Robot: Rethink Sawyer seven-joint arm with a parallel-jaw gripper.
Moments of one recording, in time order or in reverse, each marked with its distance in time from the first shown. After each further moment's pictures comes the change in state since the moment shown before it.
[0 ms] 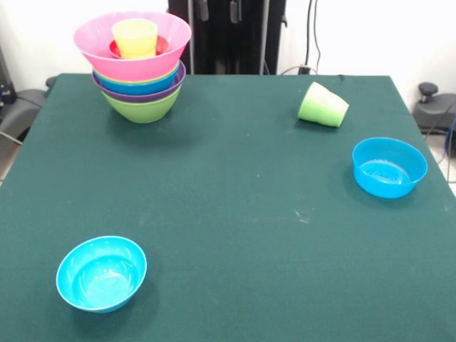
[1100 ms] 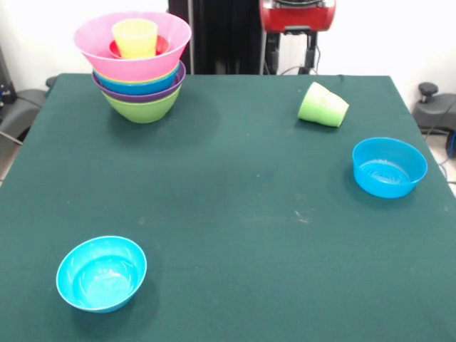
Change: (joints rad) arm 0.313 0.229 -0.081 -0.286 0.026 0.043 0.016
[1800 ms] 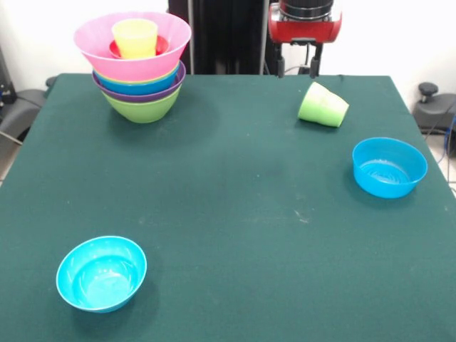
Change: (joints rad) arm 0.061 0.062 -0.075 -0.036 0.039 0.000 0.009
